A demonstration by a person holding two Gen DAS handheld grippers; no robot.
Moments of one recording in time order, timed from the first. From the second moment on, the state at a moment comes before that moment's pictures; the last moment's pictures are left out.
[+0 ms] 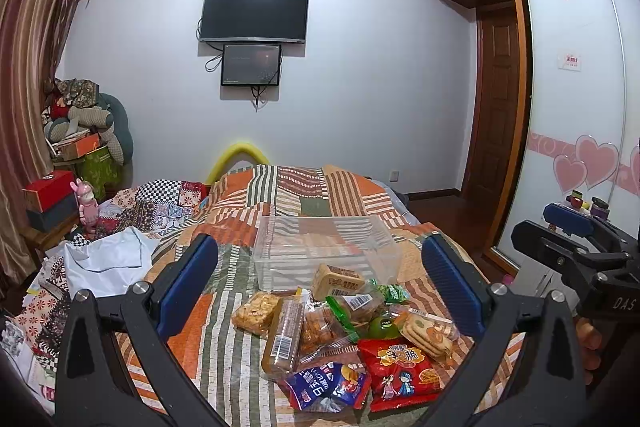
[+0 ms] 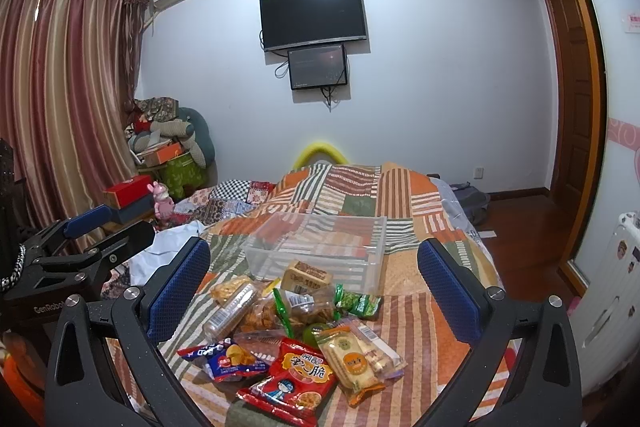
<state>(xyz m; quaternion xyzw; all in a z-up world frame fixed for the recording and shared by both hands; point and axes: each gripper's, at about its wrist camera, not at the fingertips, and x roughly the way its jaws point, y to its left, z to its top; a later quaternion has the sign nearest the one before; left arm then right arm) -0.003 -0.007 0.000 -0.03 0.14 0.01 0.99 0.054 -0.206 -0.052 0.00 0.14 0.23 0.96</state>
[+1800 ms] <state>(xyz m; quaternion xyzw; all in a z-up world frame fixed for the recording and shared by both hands) 0.009 -0.006 -0.009 -0.04 0.15 -0.02 0.99 0.061 -0.207 -0.059 0.01 0.16 0.22 0.96</state>
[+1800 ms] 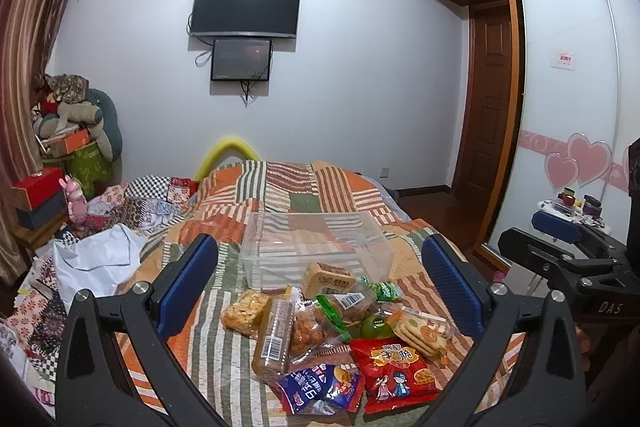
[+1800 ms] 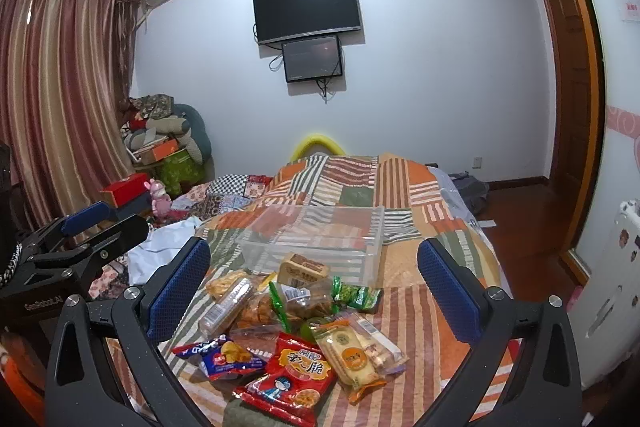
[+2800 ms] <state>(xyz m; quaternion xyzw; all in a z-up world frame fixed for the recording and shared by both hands) 0.118 0.042 -0.137 -0.02 0.39 -0.02 0.92 0.141 -0.227 -0.152 -0.01 0.38 0.23 0.90</state>
